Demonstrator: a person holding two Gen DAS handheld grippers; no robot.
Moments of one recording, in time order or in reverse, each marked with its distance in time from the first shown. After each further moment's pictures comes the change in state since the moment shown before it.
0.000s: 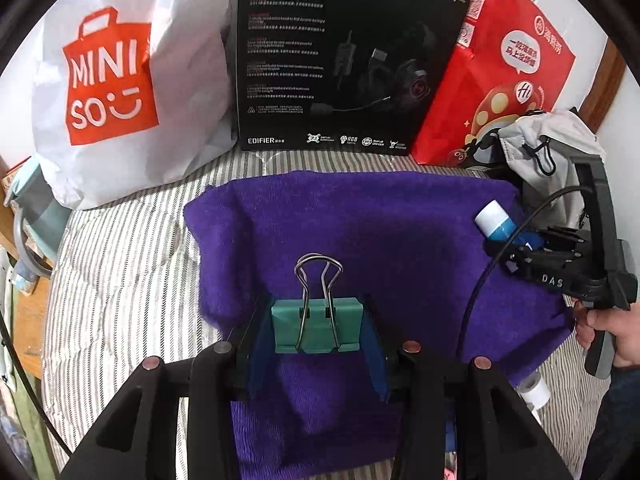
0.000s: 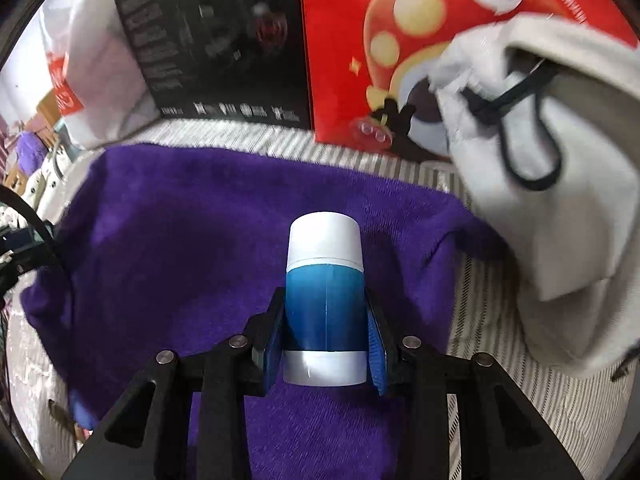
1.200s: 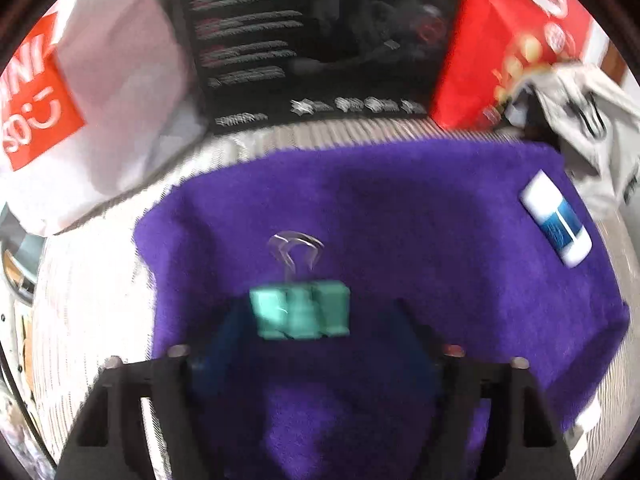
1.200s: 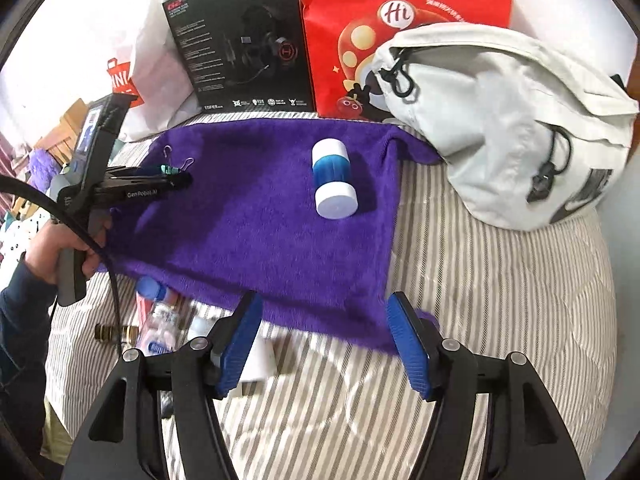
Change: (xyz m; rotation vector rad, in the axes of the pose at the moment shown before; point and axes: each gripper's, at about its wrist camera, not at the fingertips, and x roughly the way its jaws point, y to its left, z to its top) left arm 0.068 -0.024 0.012 0.117 0.073 0.090; right arm -0.127 0.002 -0.099 0.090 -0.064 0.018
